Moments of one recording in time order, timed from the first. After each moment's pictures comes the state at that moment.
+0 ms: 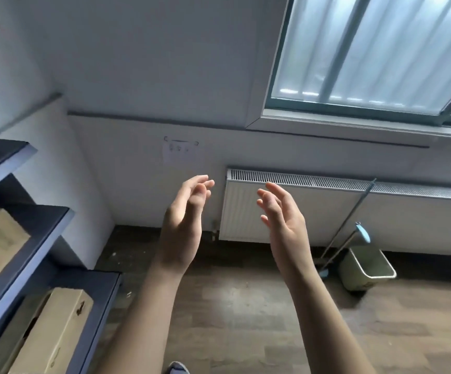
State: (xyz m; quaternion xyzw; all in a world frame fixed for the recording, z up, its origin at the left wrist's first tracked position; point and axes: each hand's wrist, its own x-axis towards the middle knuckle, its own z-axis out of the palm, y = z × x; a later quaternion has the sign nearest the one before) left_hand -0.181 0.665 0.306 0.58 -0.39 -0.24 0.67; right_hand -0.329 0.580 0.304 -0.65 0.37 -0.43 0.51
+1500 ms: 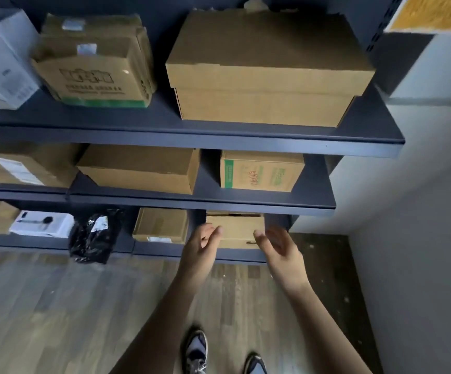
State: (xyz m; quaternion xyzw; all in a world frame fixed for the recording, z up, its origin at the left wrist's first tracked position) left_hand 0.046 0.780 0.101 0.71 0.37 0.07 0.59; right_hand 0.130 0.621 0.108 -0.81 -0.04 0.24 0.54
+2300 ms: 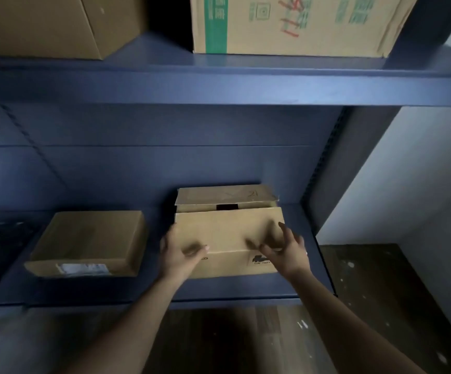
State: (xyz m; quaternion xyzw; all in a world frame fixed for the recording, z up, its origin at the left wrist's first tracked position) left_hand 0.182 0.910 -0.456 0.80 0.39 0.06 0.45; right_hand 0.308 0.678 -0.452 -0.91 -0.06 0.18 0.37
